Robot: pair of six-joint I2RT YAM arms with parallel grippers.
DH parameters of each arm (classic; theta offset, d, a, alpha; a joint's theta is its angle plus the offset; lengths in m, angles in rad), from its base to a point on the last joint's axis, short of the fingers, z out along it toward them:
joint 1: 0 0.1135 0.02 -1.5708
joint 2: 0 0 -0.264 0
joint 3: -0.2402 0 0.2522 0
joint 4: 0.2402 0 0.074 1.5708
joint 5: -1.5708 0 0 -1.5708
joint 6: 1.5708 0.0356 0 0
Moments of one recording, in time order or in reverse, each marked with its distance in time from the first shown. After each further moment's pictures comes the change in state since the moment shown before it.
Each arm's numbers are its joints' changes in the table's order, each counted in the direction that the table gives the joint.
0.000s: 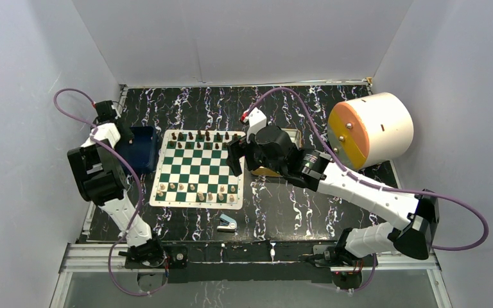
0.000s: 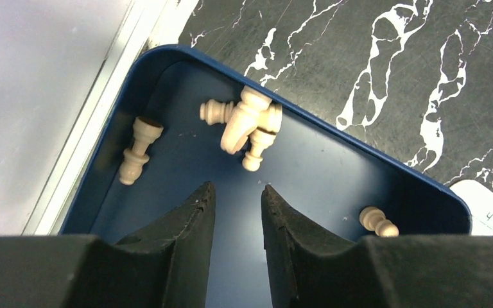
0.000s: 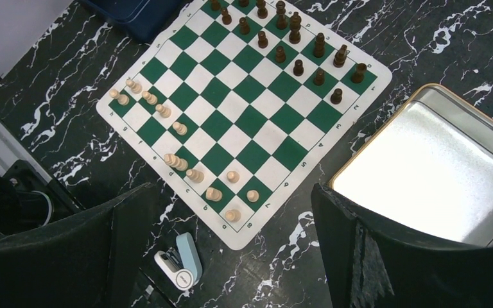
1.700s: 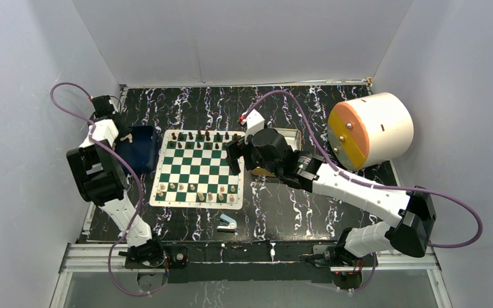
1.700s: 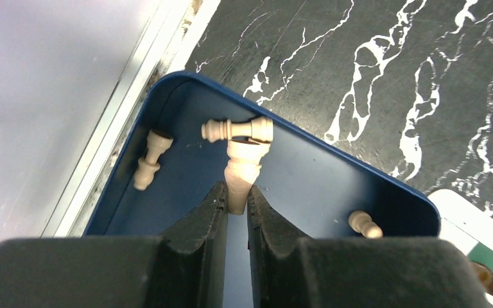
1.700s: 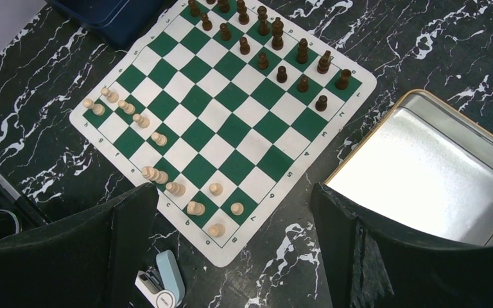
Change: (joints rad) left arm 0.007 0.029 -0.063 0.007 -0.003 0.021; right arm -0.007 0.038 0.052 -0.100 -0.047 -0.046
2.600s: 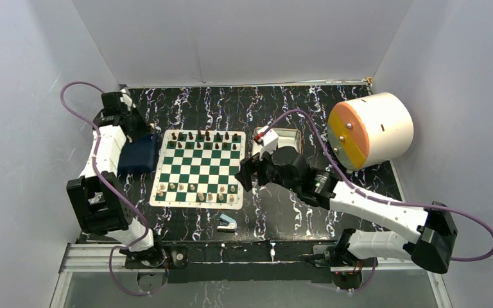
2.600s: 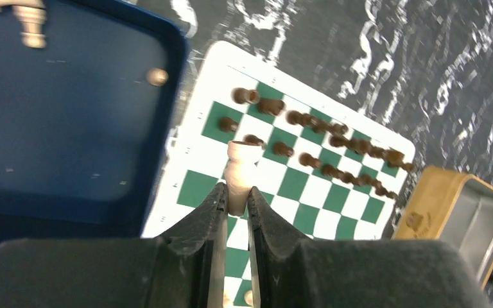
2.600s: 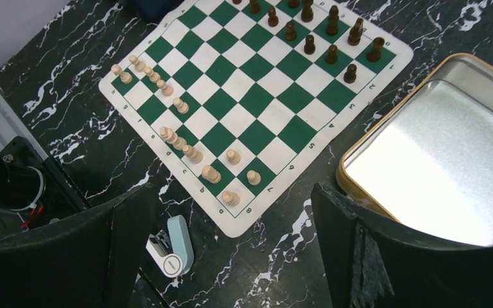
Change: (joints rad) left arm -0.129 -0.356 0.099 0.248 -0.311 -0.216; right arm 0.000 -0.188 0.295 -0.152 0.107 0.044
